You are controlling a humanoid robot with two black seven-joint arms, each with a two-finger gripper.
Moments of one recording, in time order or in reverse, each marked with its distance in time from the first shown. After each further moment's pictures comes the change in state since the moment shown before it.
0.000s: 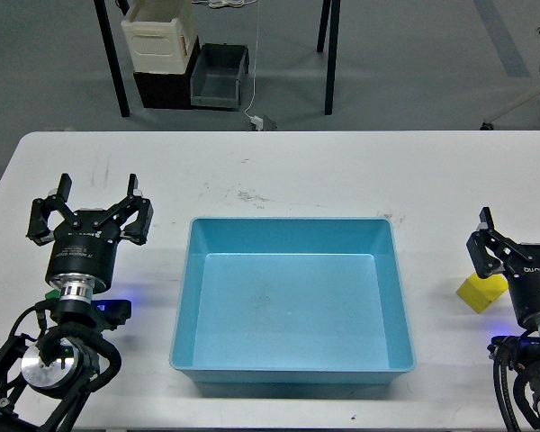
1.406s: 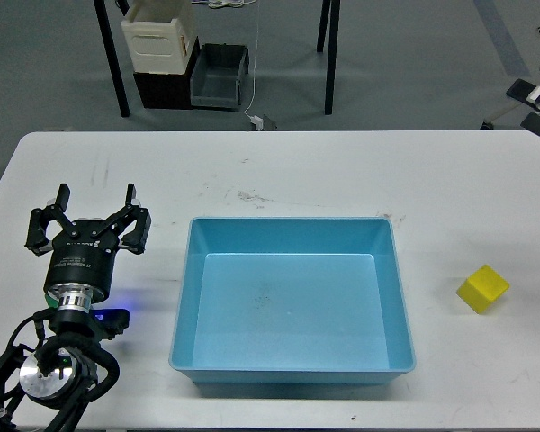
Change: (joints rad) left arm 0.028 0.001 0.000 0.003 0.005 -0.020 -0.001; right arm 0.644 -0.805 -0.364 -0.197 -1.652 0.268 0.315
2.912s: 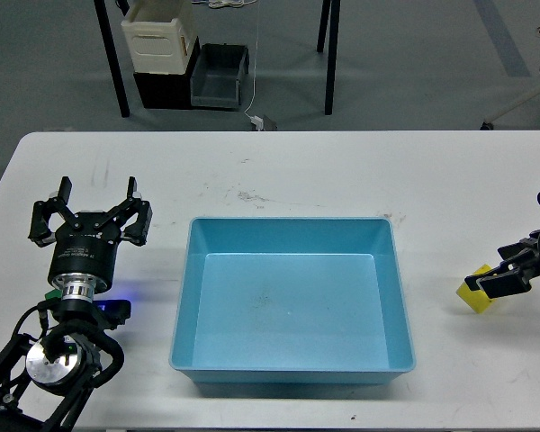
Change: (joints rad) left arm -0.056 -0.011 -0.002 0.063 0.002 -0.002 -0.001; right arm 0.647 -0.083 -1.215 -0.113 -0.389 0.039 0.103
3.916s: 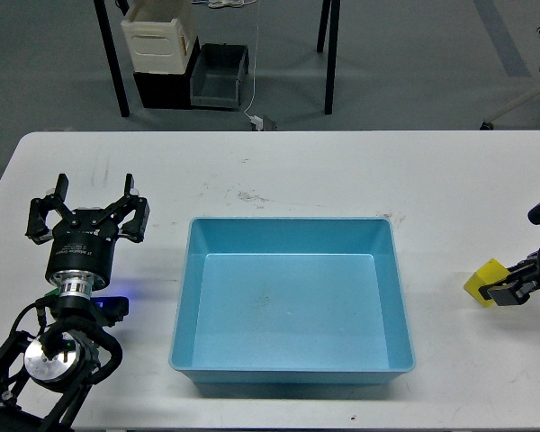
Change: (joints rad) left arm -0.009 0.002 -0.009 0.006 0.001 0.000 0.000; right arm -0.012 0.092 -0.095 -0.166 -0.001 0.000 0.000
